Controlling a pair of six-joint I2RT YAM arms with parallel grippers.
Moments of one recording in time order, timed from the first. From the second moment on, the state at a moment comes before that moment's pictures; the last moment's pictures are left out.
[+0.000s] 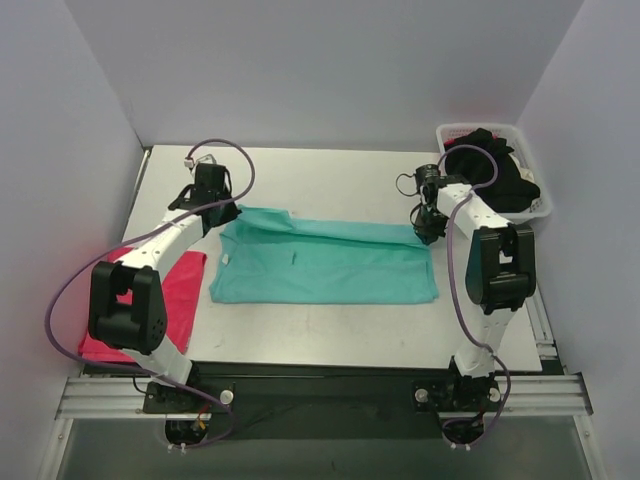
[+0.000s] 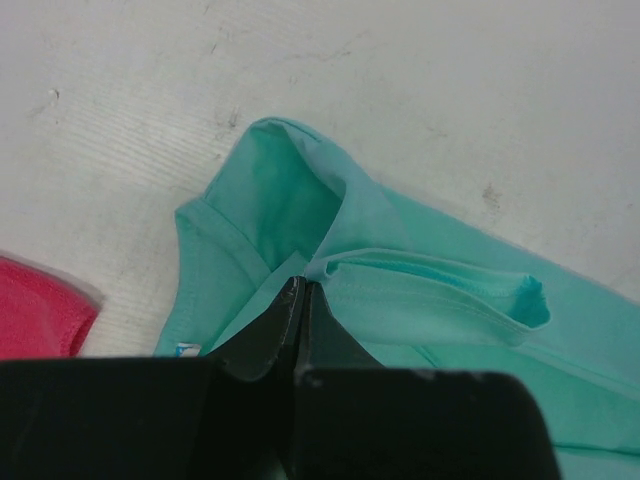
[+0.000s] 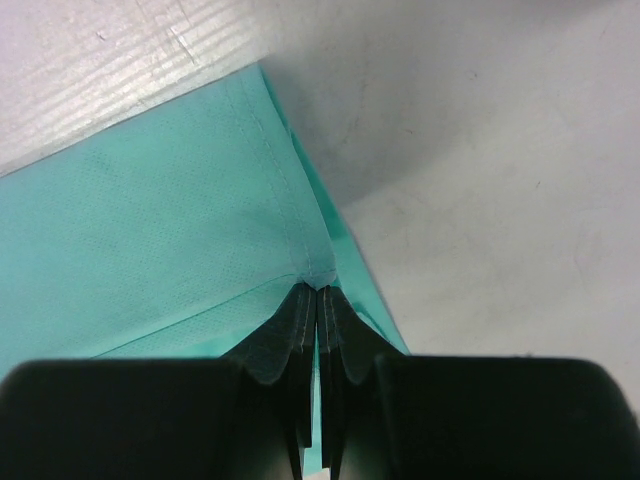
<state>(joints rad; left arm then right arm) -0.21 1.63 1.22 -0.35 -0.19 -0.57 0.14 1.92 1.44 -0.83 0.30 0.49</state>
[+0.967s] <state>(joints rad) -0.26 1.46 0.87 -0.35 -0.37 -0.79 0.16 1.82 1.26 -0.81 0.38 0.56</state>
